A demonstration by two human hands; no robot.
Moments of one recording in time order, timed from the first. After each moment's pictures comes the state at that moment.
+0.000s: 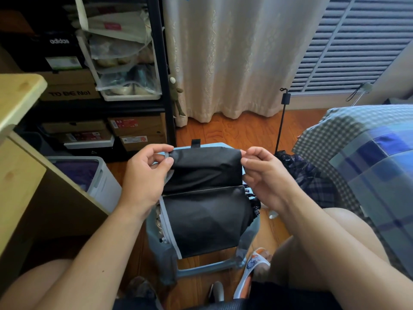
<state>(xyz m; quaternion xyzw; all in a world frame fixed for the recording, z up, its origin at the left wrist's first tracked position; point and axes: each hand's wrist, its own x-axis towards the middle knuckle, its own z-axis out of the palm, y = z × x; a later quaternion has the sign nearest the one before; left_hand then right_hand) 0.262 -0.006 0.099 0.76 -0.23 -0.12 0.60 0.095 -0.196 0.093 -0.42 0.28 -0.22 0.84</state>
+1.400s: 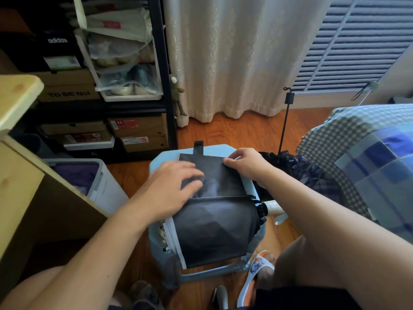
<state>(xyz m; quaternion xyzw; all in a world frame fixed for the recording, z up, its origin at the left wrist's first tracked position) 0.277 -0.016 0.090 0.83 -0.50 -0.17 0.20 0.162 -0.245 0.050 -0.80 0.42 -0.03 0.44</state>
